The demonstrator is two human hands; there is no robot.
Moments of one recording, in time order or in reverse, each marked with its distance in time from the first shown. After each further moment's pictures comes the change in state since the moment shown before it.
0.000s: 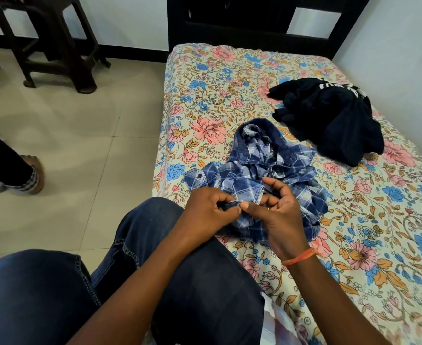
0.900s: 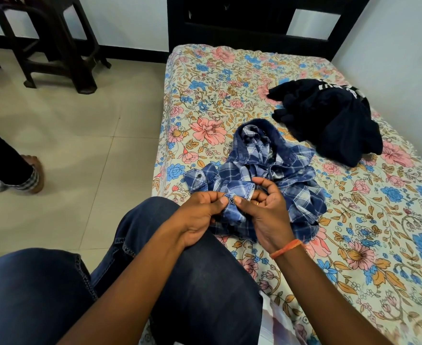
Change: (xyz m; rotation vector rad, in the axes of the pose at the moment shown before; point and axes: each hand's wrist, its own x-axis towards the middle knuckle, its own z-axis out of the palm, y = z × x) left_hand 0.006 -0.015 0.001 -0.878 -0.164 -0.502; right_hand 0.014 0.015 0.011 0.077 -0.038 -0.005
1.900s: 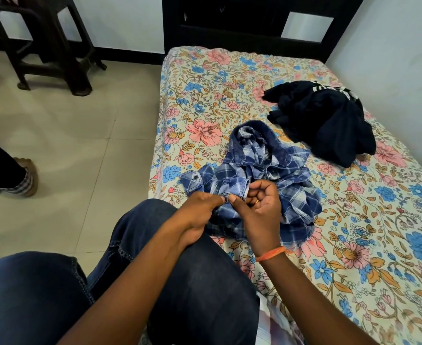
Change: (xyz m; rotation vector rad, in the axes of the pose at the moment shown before) left_hand 0.004 0.008 0.012 0.188 0.175 -0.057; right_hand -0.008 0.006 0.013 -0.296 0.198 -0.295
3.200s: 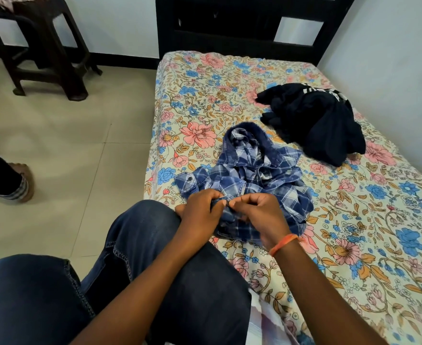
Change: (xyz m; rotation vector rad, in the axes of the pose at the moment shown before) left_hand 0.002 -0.020 0.017 0.693 0.253 0.535; right_hand 0.012 -0.021 -0.028 -0.197 -0.228 0.358
